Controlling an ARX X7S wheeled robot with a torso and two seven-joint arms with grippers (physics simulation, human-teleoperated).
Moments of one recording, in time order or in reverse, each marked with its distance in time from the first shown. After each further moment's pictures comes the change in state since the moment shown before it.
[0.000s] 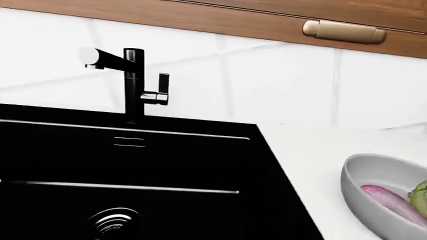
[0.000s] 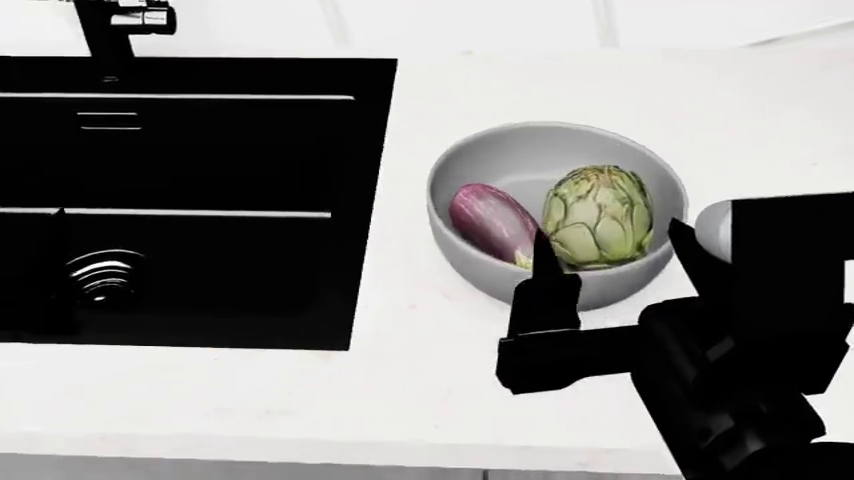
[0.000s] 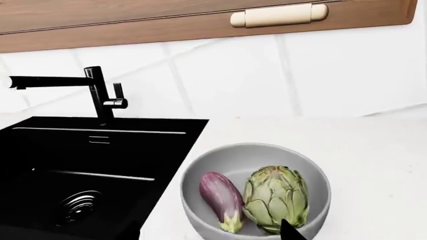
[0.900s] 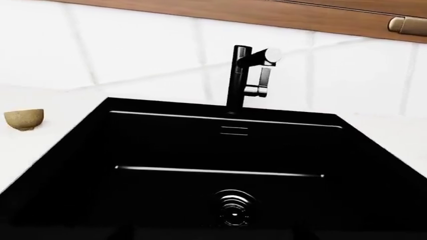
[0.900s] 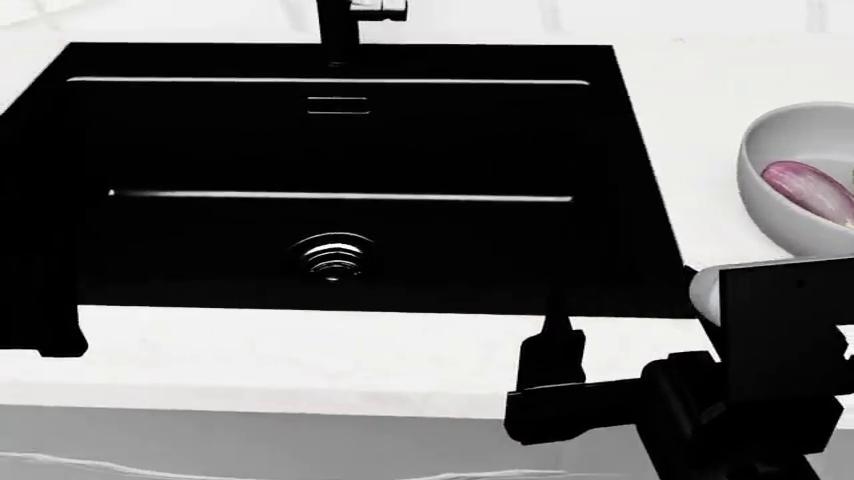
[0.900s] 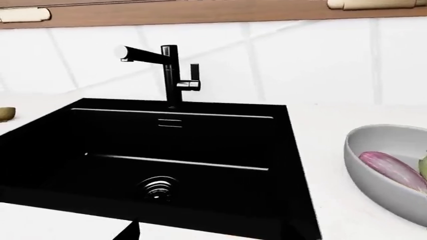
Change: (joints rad) left arm 0.032 -0.008 0.023 -0.011 0.018 0.022 0.016; right arm -0.138 0.027 -0.006 -0.066 -0.100 -0.057 -0.023
